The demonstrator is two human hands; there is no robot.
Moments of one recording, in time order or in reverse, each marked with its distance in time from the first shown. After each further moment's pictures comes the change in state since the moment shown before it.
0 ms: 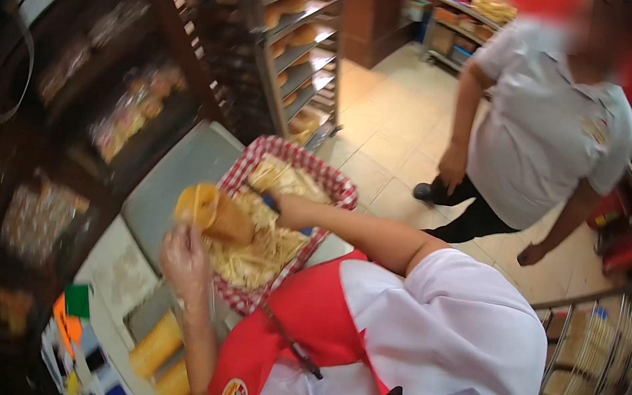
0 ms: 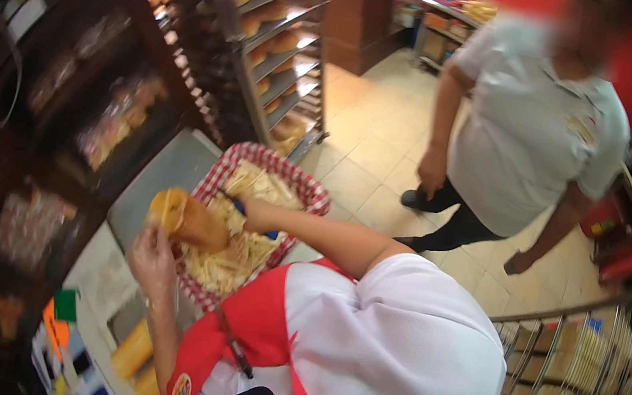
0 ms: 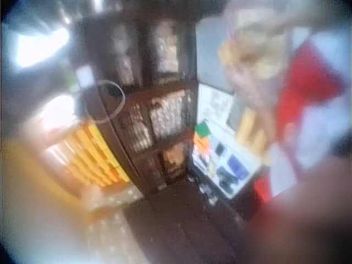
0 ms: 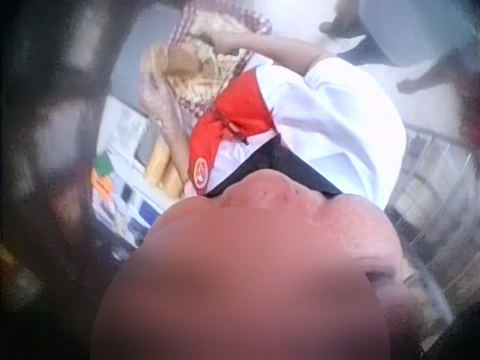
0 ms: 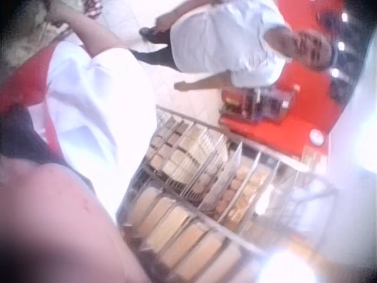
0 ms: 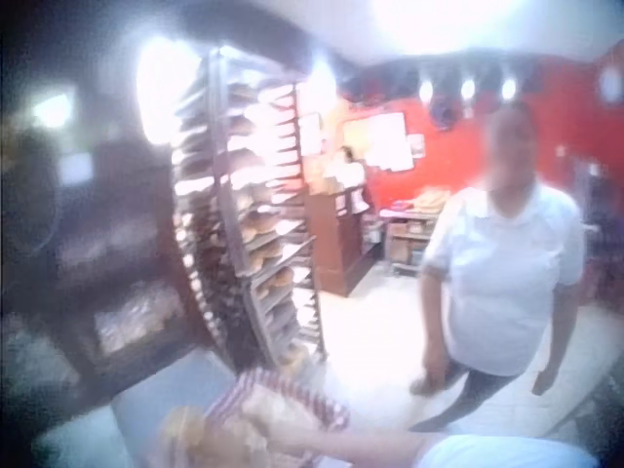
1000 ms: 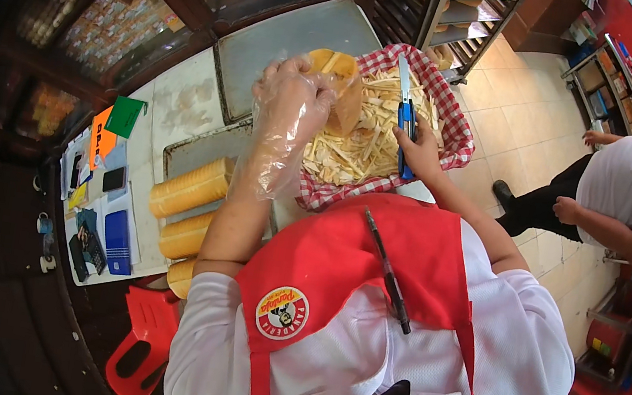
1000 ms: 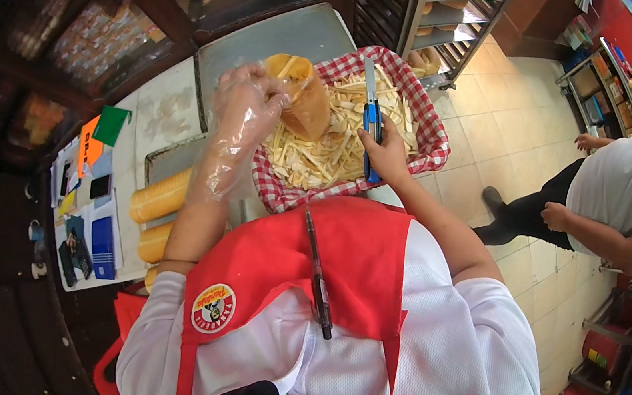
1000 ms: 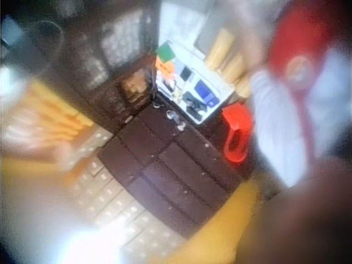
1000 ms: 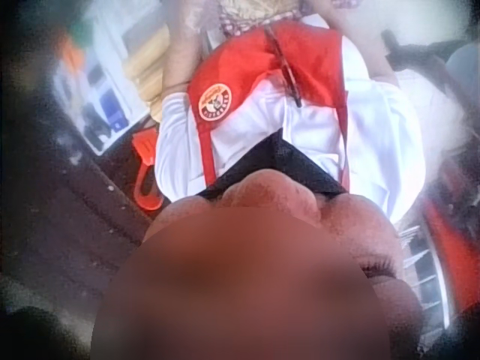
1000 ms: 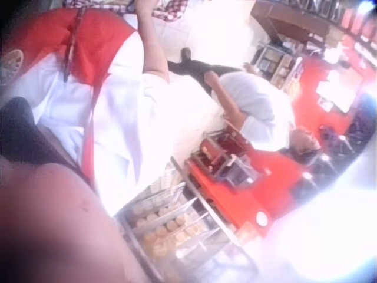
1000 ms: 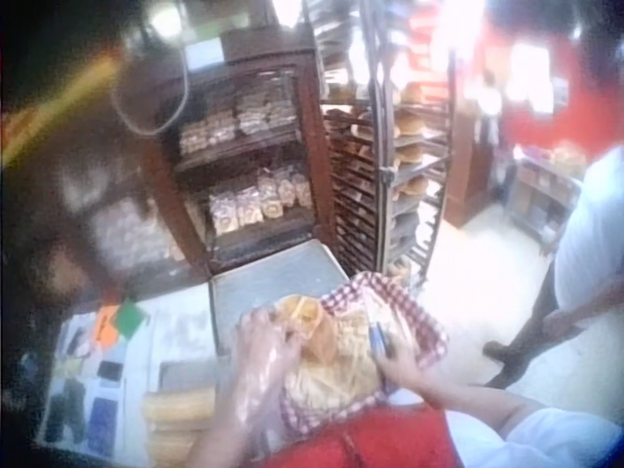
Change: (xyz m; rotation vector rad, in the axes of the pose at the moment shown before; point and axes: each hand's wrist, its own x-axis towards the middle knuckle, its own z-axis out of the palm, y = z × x) left_hand 0.033 0.022 0.005 0.240 -0.237 -0.058; right_hand -0.013 0.064 0.044 0.520 0.374 0.049
